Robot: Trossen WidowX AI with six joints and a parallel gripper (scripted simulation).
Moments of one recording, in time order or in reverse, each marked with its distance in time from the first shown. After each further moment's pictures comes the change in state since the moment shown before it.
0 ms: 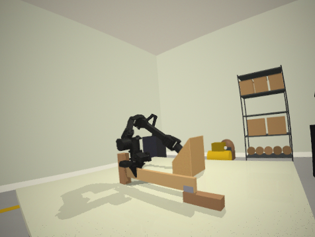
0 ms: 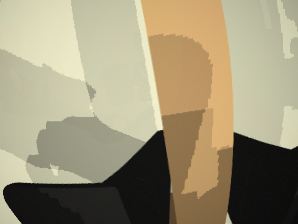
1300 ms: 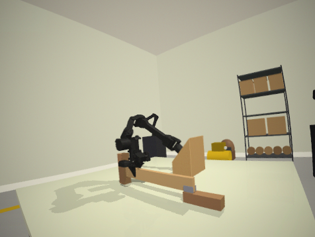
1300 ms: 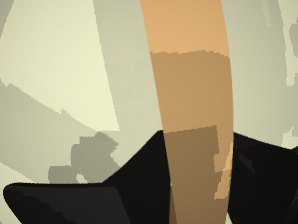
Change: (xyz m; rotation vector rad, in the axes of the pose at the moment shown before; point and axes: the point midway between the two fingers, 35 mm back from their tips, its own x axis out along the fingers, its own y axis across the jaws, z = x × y) arm 0.000 0.001 -0.008 0.002 0.006 0.002
